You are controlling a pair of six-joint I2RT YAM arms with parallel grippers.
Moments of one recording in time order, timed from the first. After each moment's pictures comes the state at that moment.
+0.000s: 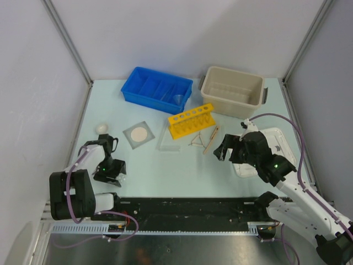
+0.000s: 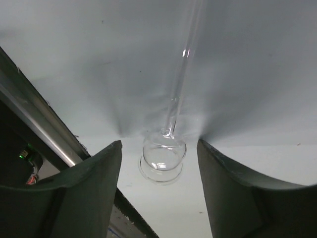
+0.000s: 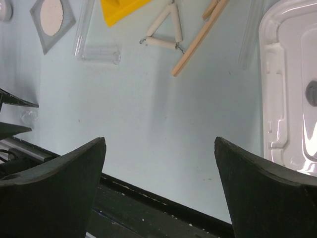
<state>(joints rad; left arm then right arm) 0.10 1.28 0.62 -1.00 -0.09 -1.28 0.58 0.76 0.70 -0.55 0.01 0.64</state>
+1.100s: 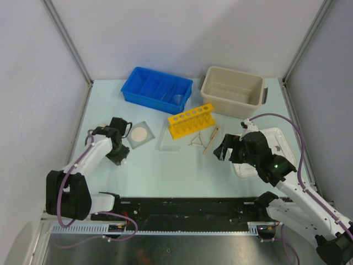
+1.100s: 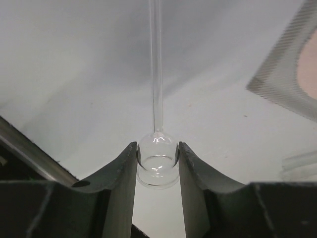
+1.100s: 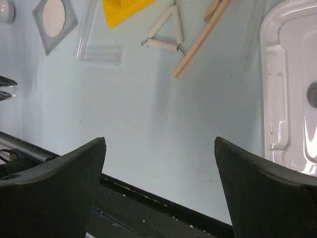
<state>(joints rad) -0.15 1.27 0.84 -1.00 -0.31 -1.15 0.58 0.76 0.69 -0.54 0.01 0.64</state>
